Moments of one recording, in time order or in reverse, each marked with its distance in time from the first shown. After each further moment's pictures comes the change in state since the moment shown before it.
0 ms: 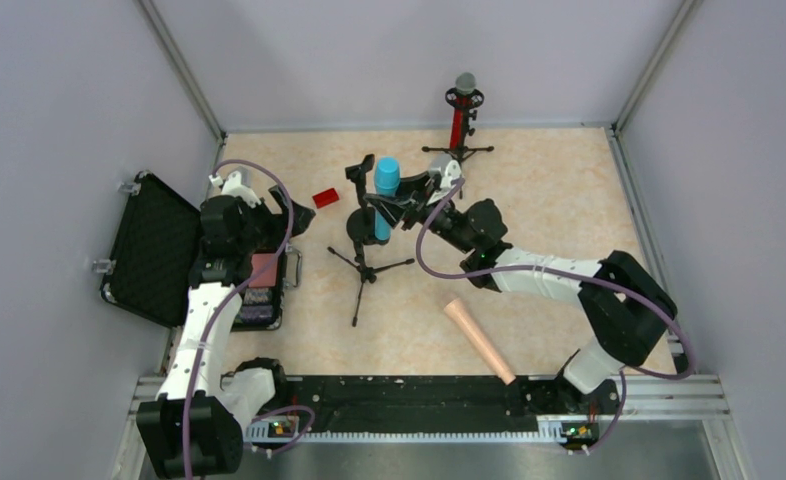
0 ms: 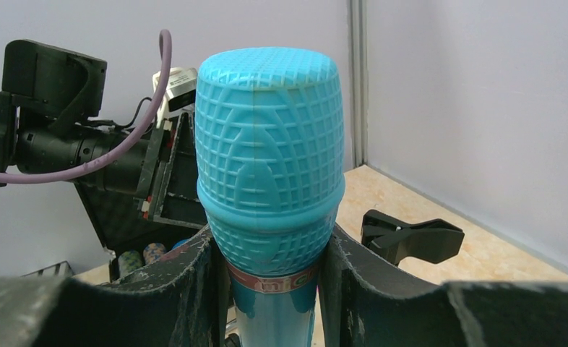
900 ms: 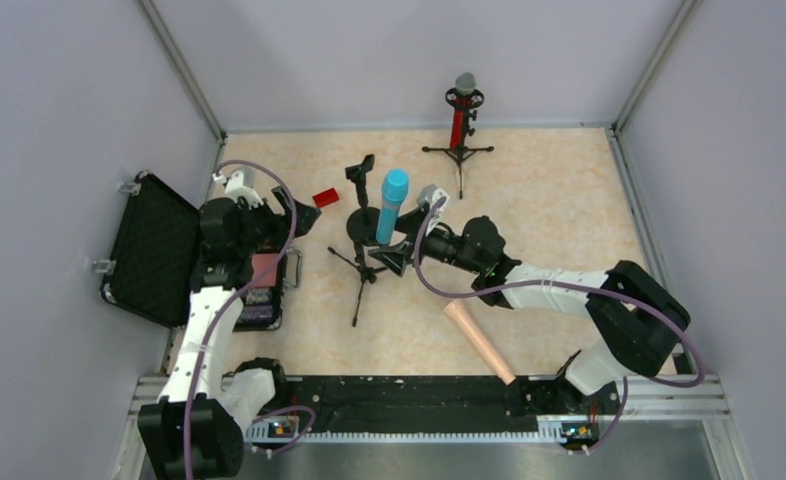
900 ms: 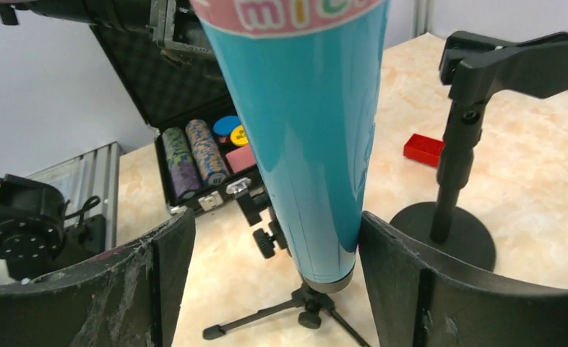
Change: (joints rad) left arm 0.001 -0.018 -0.030 0.078 0.080 -0.003; right arm 0.014 -0.060 -0.157 -0.149 -0.119 0.013
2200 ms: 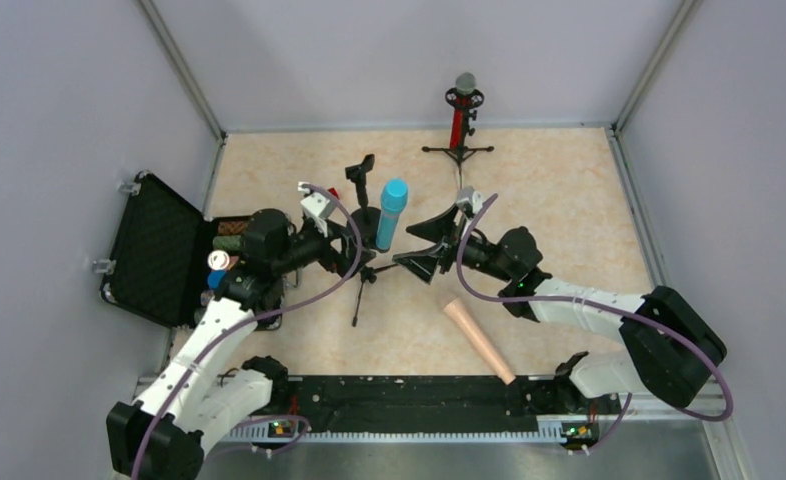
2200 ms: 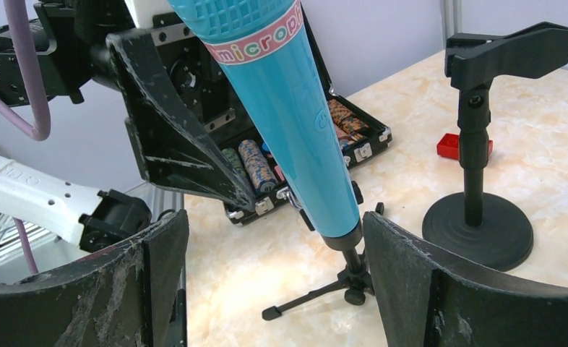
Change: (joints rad) left arm -0.420 -0.072 -0.035 0.022 0.114 0.393; right arm -0.096 -0.202 -0.179 0.071 -0.115 0.219
